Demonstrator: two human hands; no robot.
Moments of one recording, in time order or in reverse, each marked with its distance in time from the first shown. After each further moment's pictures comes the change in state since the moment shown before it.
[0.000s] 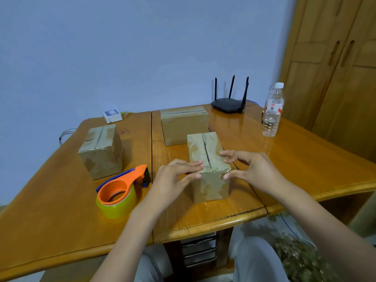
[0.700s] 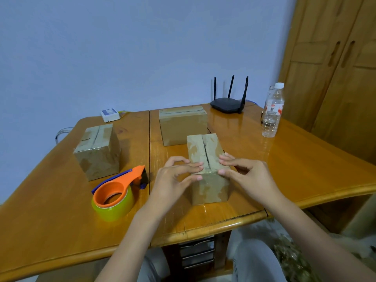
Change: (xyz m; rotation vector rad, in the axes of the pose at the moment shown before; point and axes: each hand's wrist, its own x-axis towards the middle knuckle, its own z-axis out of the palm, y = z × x) left_hand 0.002 -0.007 0.014 -0.065 0.144 0.014; right_hand -0.010 -0.004 0.026 0.291 0.185 0.091
